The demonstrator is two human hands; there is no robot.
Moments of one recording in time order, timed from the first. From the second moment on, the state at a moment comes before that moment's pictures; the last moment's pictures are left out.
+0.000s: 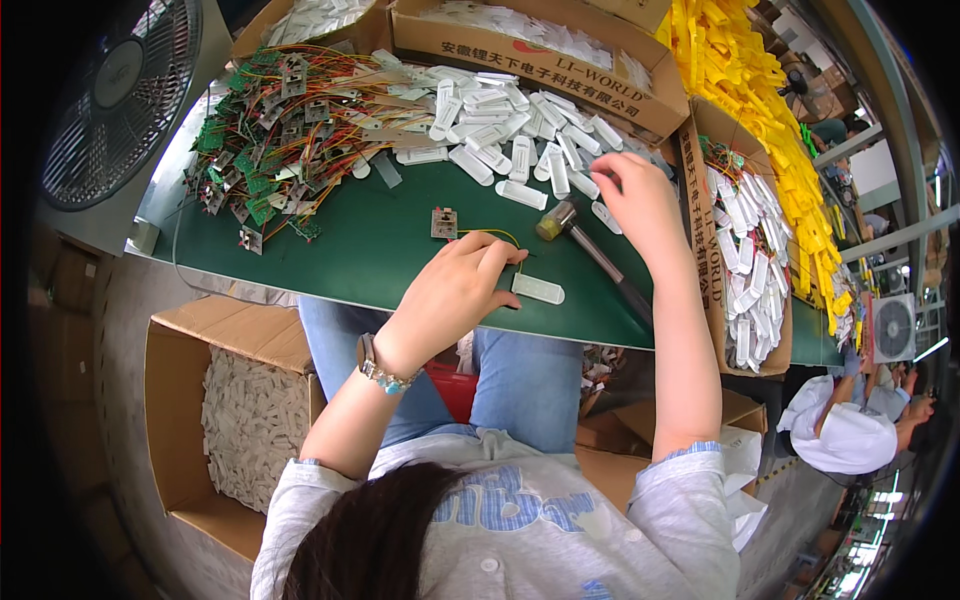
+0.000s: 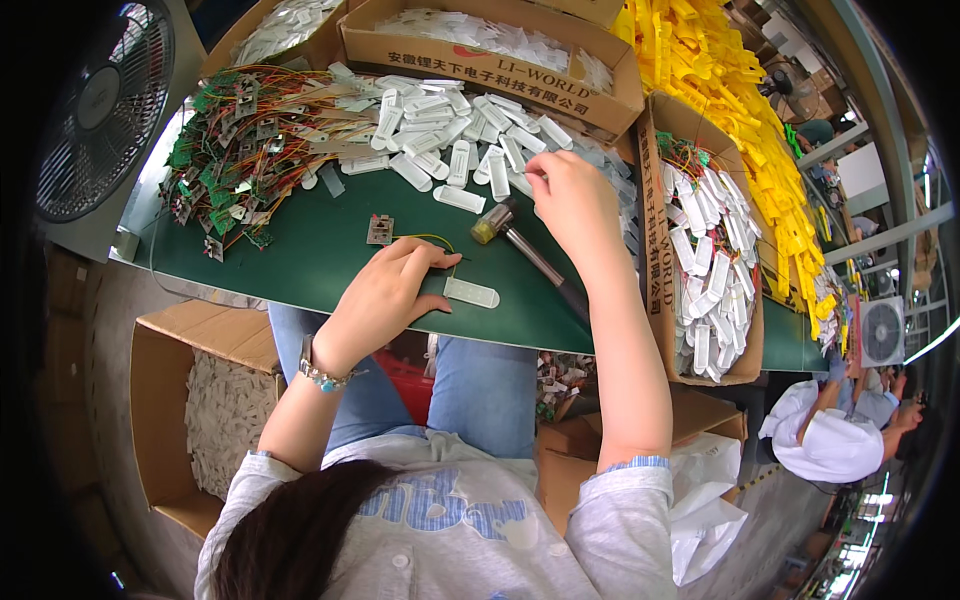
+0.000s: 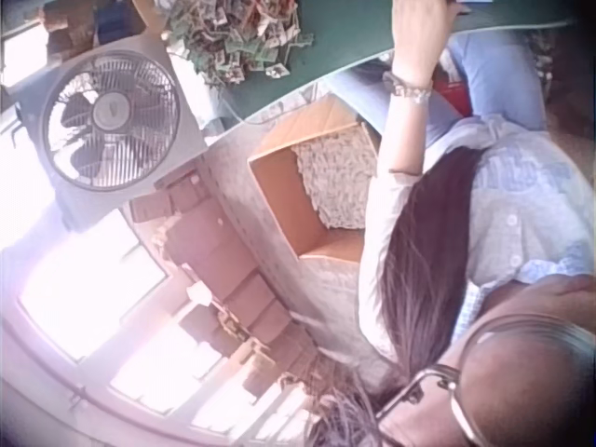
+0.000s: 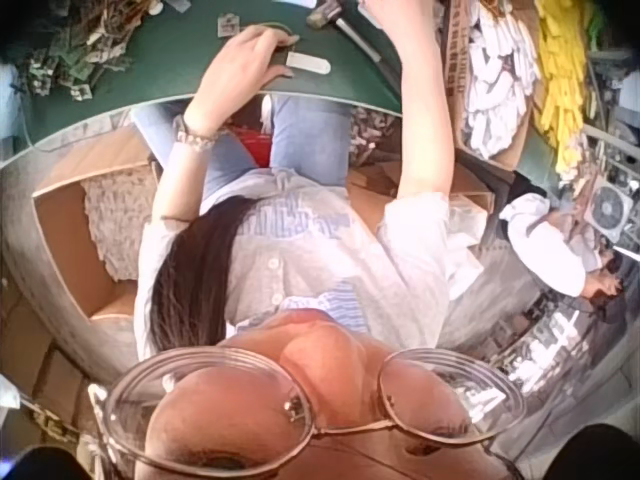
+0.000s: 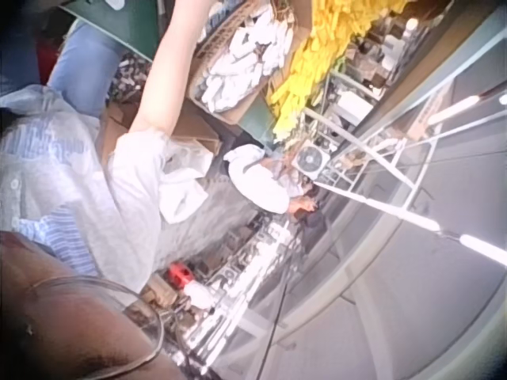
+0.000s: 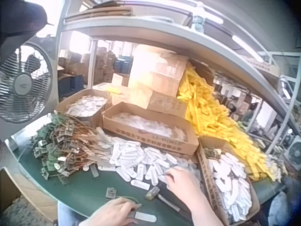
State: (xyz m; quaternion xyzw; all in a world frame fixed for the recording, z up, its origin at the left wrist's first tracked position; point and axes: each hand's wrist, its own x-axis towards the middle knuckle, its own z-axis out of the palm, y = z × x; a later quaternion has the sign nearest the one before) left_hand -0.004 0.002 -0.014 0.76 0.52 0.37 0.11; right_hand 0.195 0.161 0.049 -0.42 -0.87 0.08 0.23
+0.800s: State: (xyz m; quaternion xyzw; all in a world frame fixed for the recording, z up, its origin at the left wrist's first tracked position) left_hand -0.003 0.002 -0.012 0.78 0.50 0.36 0.09; right_hand 0.233 0.063 0.027 -0.42 -0.82 0.25 0.31
